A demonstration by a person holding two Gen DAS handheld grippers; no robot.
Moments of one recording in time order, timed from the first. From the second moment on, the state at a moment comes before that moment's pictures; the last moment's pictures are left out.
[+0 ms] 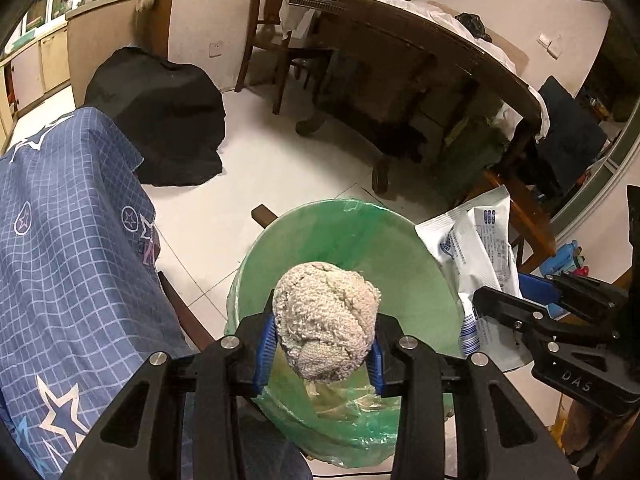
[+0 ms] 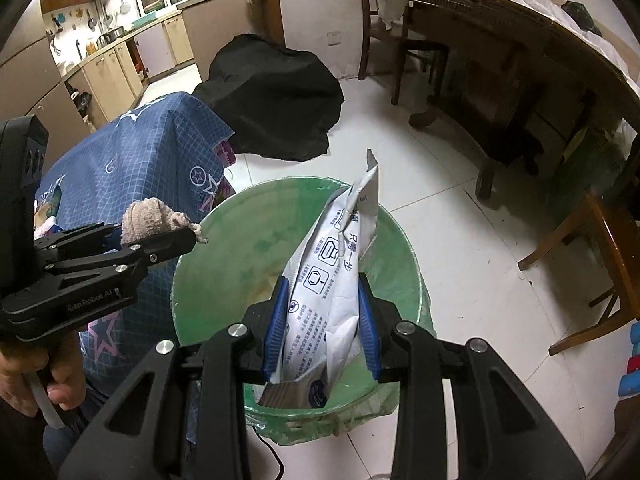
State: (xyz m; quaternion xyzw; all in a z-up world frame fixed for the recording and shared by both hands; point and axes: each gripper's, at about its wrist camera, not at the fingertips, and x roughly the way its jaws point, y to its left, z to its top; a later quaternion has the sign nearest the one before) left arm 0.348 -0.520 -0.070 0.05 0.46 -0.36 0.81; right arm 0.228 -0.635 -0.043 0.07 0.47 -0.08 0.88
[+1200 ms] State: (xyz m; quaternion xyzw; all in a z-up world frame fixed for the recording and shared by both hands) left arm 0.316 -0.401 -0.040 0.05 0.42 -0.32 0.85; right arm 0.179 -0.557 0.020 0.08 0.32 -0.02 0.94
